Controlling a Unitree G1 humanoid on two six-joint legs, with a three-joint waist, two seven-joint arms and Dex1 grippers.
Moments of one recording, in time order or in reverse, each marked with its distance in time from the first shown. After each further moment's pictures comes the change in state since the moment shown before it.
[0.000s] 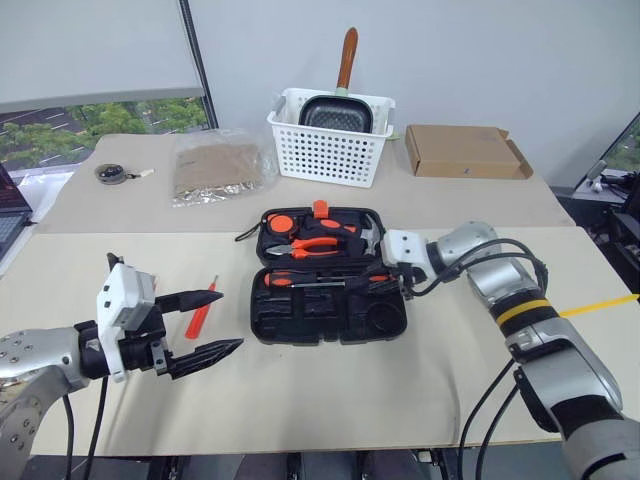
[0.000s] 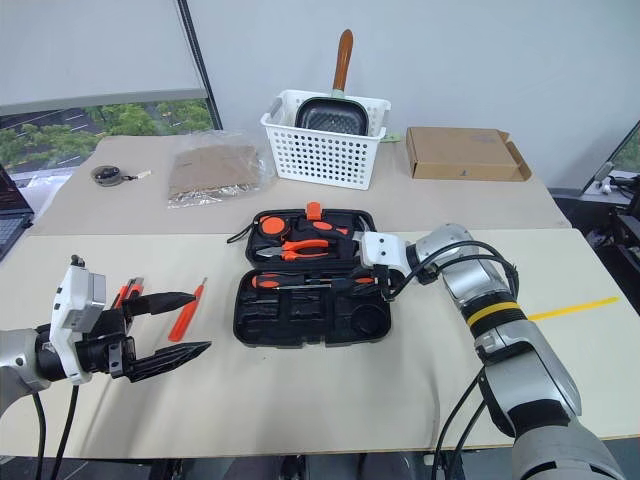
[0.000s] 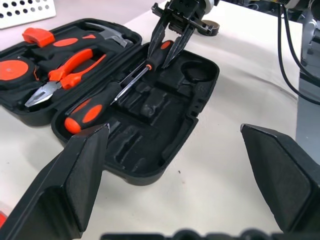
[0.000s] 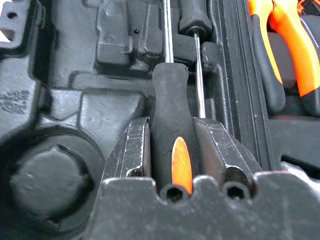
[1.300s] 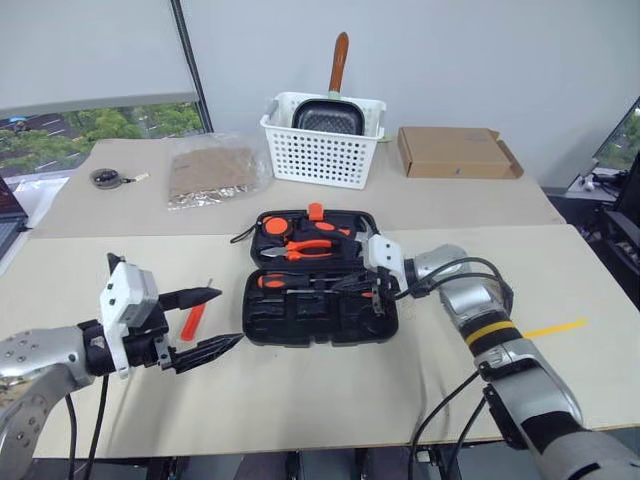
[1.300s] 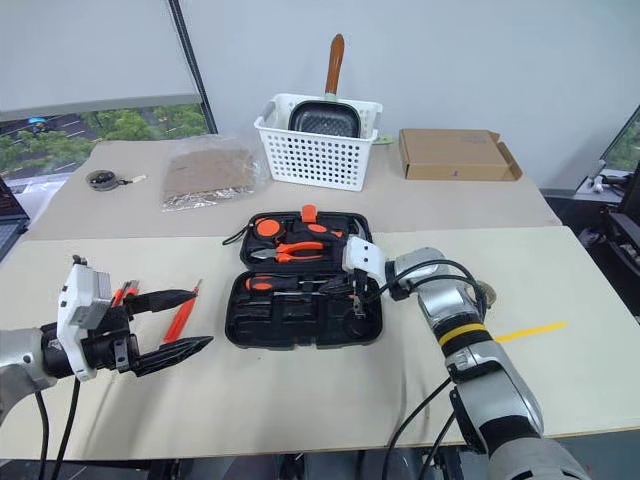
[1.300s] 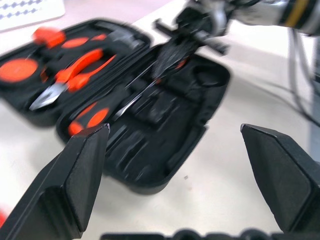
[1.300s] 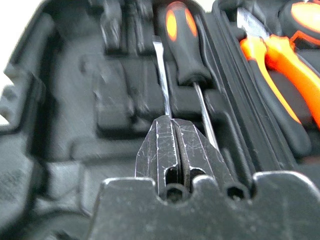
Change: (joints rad) left arm 0.003 -0.050 -0.030 0.027 0.049 -0.027 0.130; right arm 0.126 0.207 -0.170 -0.071 0.149 0.093 -0.077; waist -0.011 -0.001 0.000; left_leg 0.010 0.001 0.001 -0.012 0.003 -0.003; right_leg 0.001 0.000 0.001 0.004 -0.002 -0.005
